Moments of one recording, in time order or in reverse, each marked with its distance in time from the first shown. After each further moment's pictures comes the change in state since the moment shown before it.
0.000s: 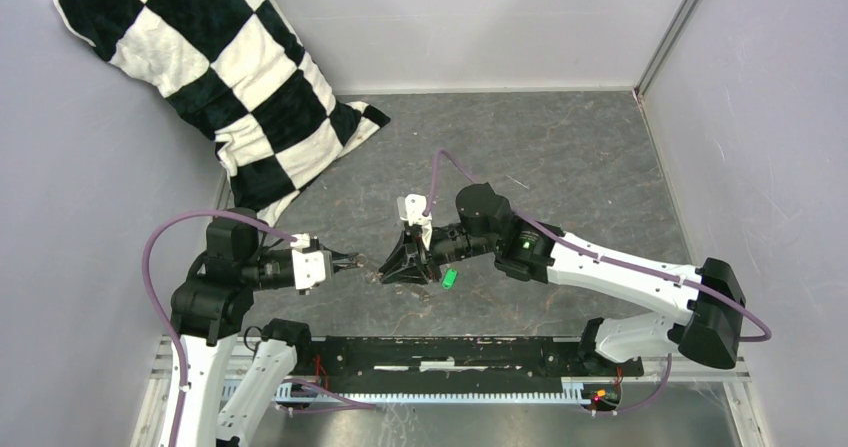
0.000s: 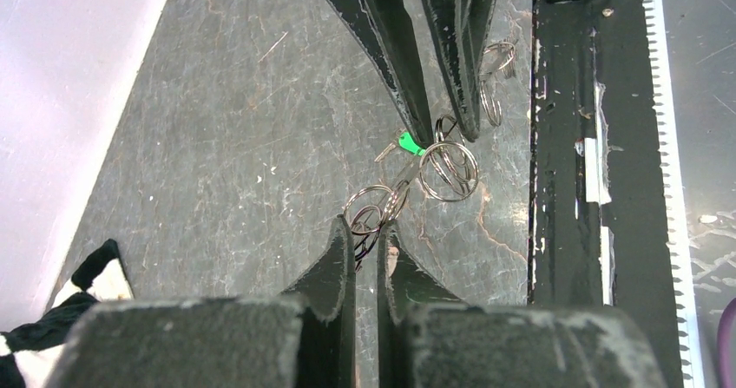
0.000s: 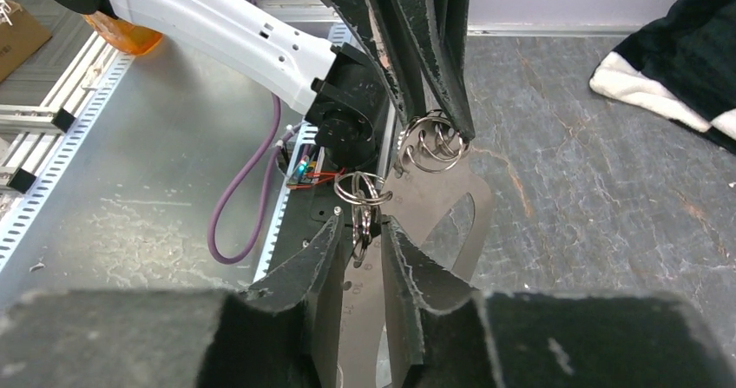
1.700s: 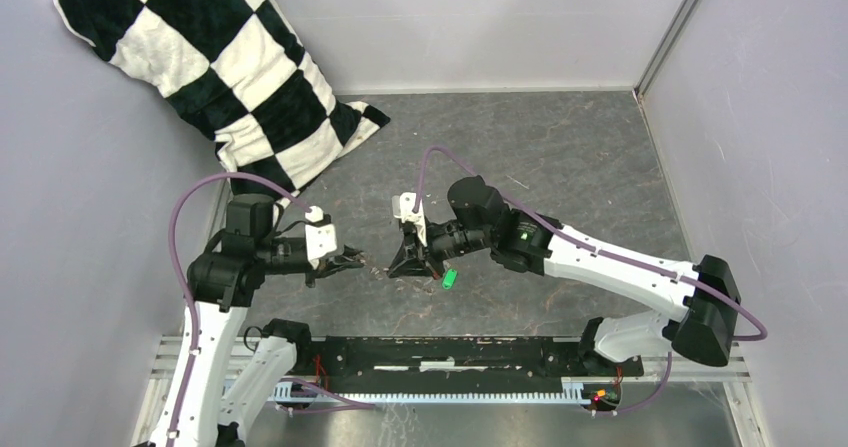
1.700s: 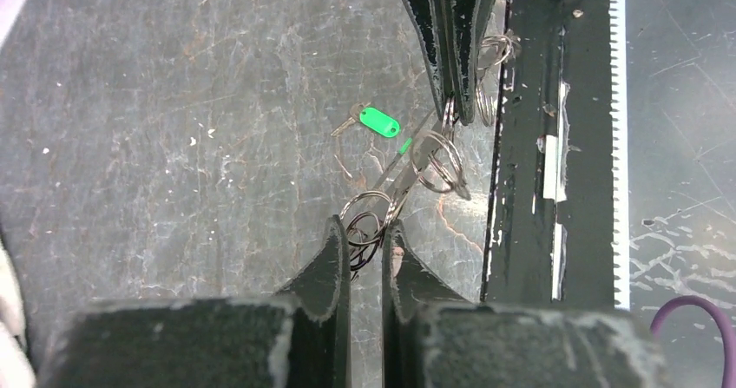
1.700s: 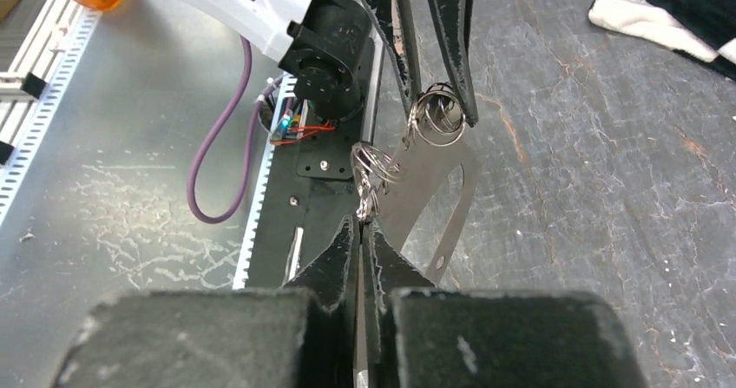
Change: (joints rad) left arm -0.002 0.126 -0.043 -0.006 -0.018 -0.079; right arm -0.029 0.044 0.077 -0.211 0.013 -0.084
